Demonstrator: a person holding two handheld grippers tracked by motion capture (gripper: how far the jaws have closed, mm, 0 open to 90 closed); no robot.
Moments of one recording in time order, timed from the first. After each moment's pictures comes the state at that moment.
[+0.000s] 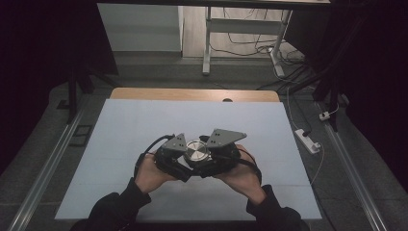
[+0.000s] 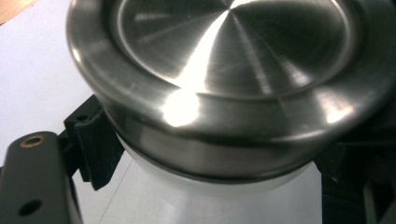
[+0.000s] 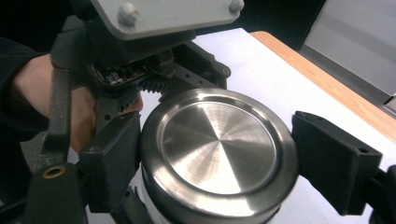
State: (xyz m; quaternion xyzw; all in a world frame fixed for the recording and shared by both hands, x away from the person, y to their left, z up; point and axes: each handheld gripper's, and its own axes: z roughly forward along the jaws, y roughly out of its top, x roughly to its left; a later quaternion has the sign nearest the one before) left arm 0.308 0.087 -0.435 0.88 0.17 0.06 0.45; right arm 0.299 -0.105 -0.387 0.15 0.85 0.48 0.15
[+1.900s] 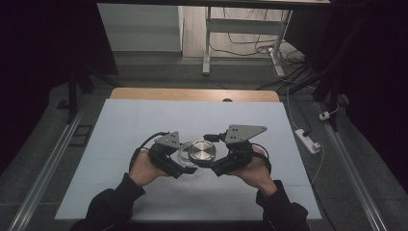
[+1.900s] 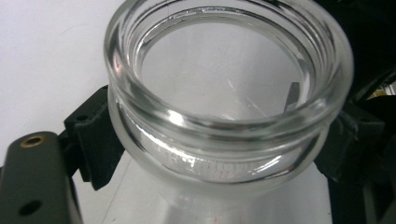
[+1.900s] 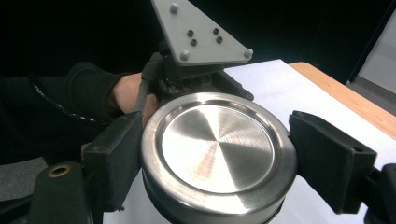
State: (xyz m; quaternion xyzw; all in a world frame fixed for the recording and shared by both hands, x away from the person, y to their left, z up) left arm 0.330 0.110 -0.451 0.88 0.16 0.03 0.45; right arm 0.312 -0.139 -0.379 0.10 0.83 0.55 0.06
